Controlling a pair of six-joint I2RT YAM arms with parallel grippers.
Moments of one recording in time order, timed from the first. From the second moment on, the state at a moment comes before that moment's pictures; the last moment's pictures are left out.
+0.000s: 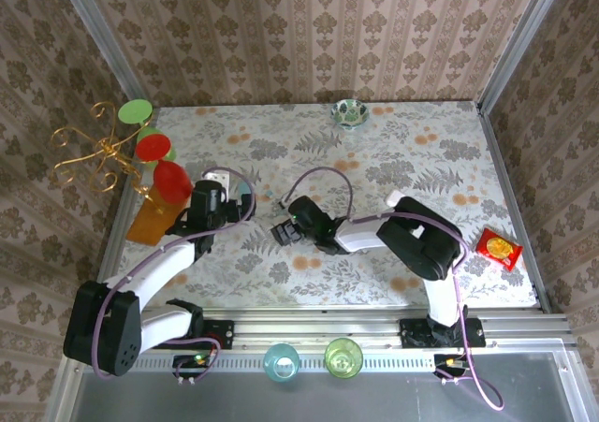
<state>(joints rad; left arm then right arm) -0.38 1.15 0.54 0.00 -0.11 -0.20 0.85 1.96 0.97 0.28 0.18 0.24</state>
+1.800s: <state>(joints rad) -0.49 1.12 0.46 0.12 -0.16 -0.12 0.75 2.44 2.18 -1.26 0.06 0.43</state>
